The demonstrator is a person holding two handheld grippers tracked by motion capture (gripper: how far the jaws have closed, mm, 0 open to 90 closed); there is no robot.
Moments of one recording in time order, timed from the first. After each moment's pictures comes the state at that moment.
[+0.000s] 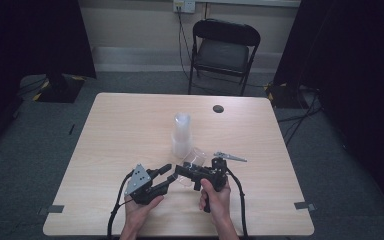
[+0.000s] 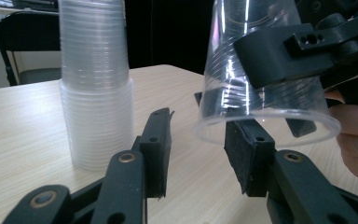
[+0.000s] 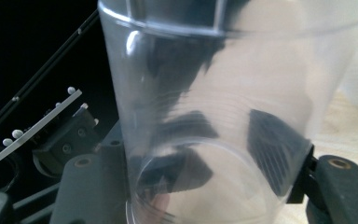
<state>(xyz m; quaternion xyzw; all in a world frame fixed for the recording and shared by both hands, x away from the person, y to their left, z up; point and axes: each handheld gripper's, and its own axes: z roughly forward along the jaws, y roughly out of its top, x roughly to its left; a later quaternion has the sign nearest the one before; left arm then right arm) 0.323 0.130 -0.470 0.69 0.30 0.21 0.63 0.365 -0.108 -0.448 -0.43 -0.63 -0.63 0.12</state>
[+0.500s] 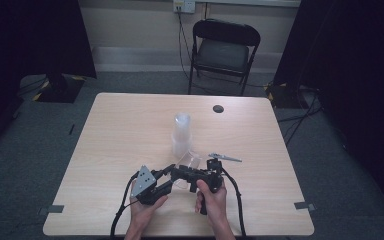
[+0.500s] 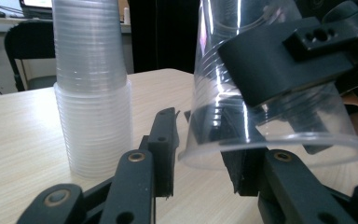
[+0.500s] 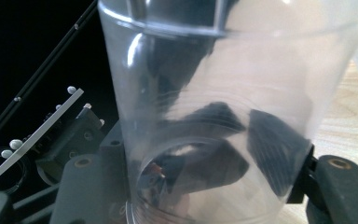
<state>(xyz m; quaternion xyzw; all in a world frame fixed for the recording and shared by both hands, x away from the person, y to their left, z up) 0.324 0.120 -0.477 0.68 0.30 0.23 0.63 0.363 -0.097 -0.449 -0.45 -0.64 -0.61 0.15</state>
